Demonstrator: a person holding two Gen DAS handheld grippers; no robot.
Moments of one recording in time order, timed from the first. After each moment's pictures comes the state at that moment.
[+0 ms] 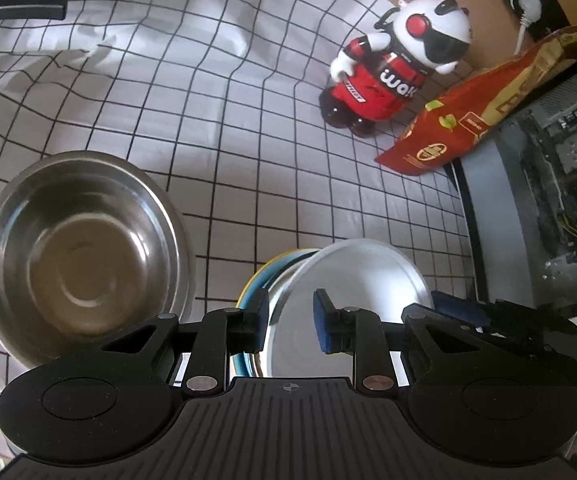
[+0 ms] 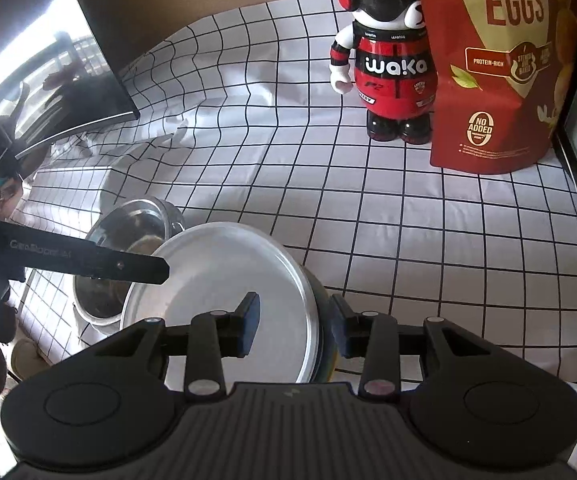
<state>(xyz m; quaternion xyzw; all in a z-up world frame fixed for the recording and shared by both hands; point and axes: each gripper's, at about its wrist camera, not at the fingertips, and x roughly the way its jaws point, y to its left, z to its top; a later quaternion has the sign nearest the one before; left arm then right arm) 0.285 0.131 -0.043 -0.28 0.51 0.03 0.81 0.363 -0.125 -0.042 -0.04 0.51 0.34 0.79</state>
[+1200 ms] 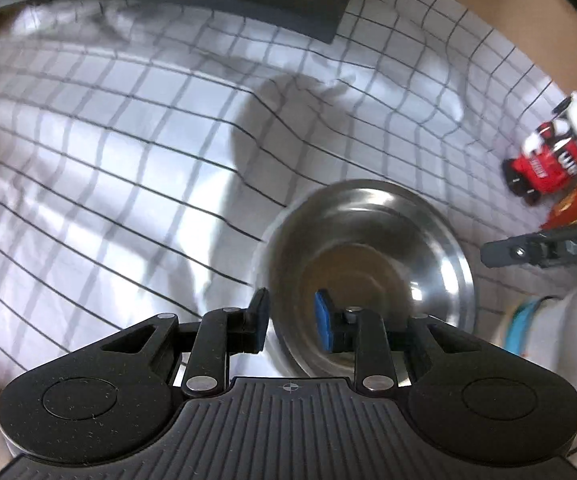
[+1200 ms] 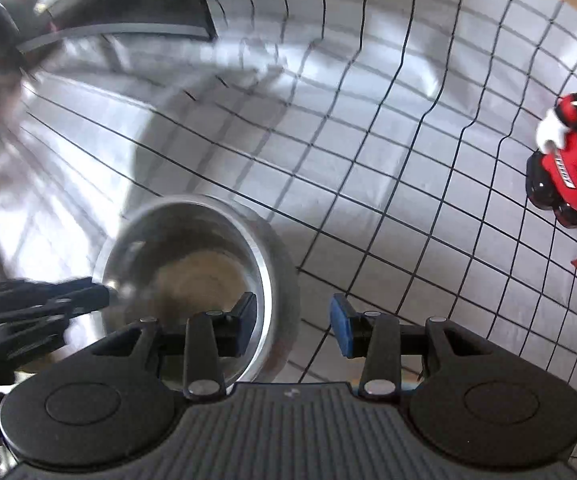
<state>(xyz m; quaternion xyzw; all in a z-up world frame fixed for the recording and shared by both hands) 0.193 0.263 -0.086 -0.24 0.47 0.21 0.82 0.396 0.103 -0.067 -0.21 0.59 0.36 0.69</state>
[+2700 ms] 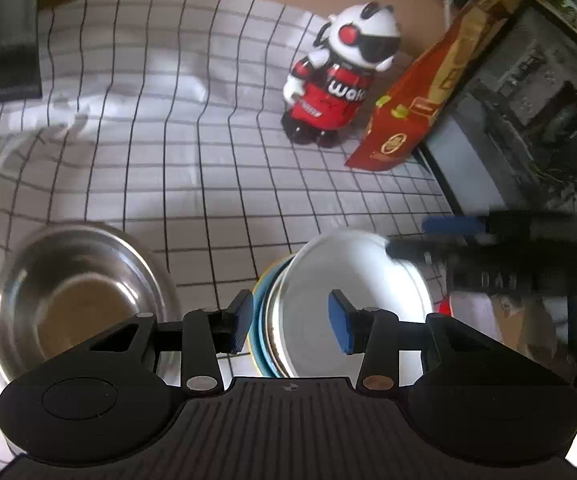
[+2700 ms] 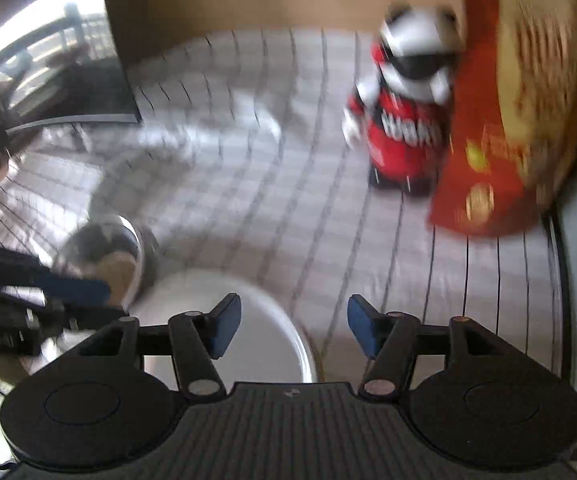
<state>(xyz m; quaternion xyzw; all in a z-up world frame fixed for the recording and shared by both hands) 0.259 0.122 -0.030 -0.18 0.47 -0.02 0.86 0.375 -0.099 -0.024 -0.11 0.47 0.34 0.81</state>
